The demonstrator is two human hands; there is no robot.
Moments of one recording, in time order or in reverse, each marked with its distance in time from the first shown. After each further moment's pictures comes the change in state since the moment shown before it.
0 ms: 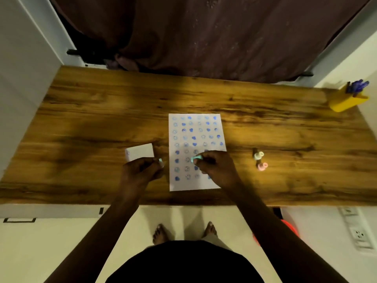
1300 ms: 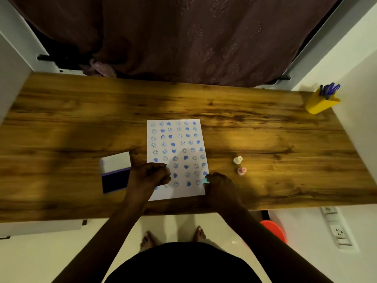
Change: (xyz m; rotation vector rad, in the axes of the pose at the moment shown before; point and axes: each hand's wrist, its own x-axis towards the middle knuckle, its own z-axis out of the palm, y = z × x) left_hand 0.003 -0.005 0.084 -0.003 -0.078 -0.072; right_hand -0.017 0.084 -0.036 -0.648 -0.032 -0.027
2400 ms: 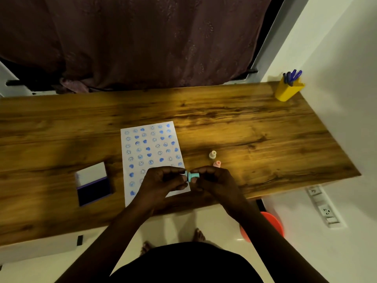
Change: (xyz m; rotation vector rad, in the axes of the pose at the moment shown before) left_hand -0.032 0.003 0.087 0.146 -0.389 0.020; right_hand -0.055 0.039 -0.060 1.320 -0.037 0.020
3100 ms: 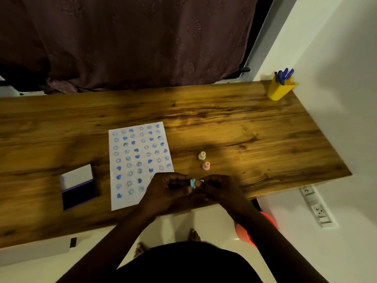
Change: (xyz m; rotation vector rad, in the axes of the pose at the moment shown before) left_hand 0.008 -0.019 0.040 0.249 -0.087 0.085; right_hand -0.007 0.020 -0.051 0.002 -0.002 0.025
